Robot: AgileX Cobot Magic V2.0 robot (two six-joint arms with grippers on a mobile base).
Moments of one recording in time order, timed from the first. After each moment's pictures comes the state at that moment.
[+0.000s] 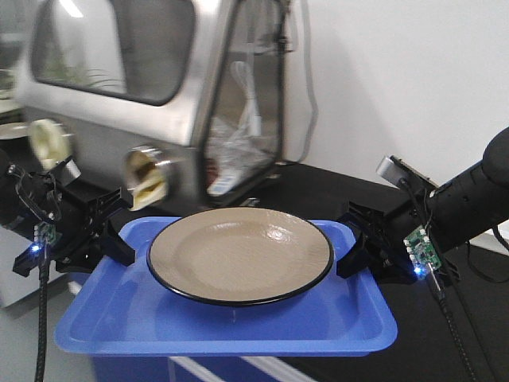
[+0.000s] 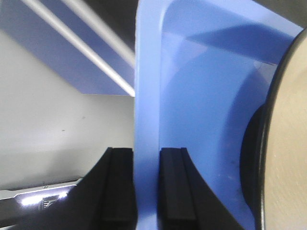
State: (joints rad) left arm -0.08 1.80 -1.75 -0.59 1.23 -0.10; right arm 0.14 1.72 -1.61 0.57 1.13 0.06
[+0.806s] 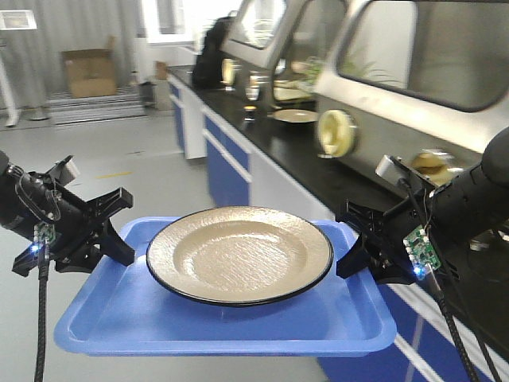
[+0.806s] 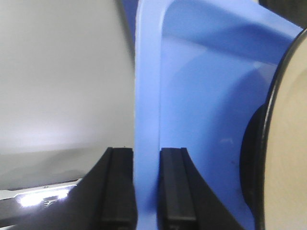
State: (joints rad) left arm -0.08 1.80 -1.75 -0.59 1.23 -0.10; right arm 0.14 1.72 -1.61 0.57 1.13 0.06
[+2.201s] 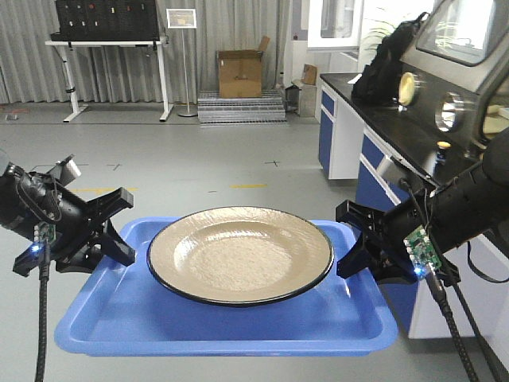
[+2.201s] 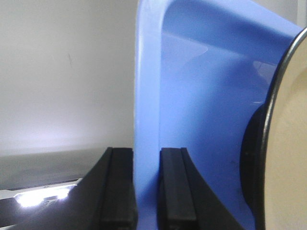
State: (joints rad) left arm -0.08 1.80 -1.75 -0.59 1.23 -0.10; right arm 0.14 1.72 -1.61 0.57 1.13 0.06
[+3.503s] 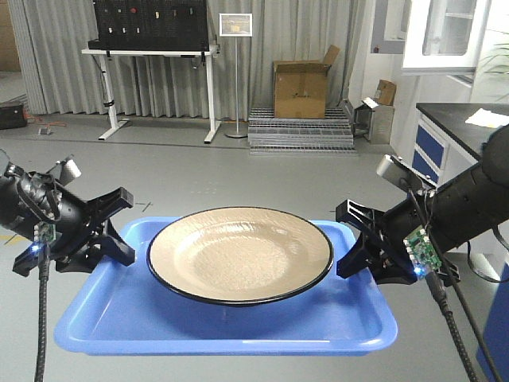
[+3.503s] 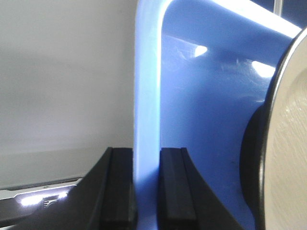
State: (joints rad) left arm -0.08 1.80 -1.75 -0.59 1.23 -0.10; right arm 0.14 1.72 -1.61 0.57 1.13 0.06
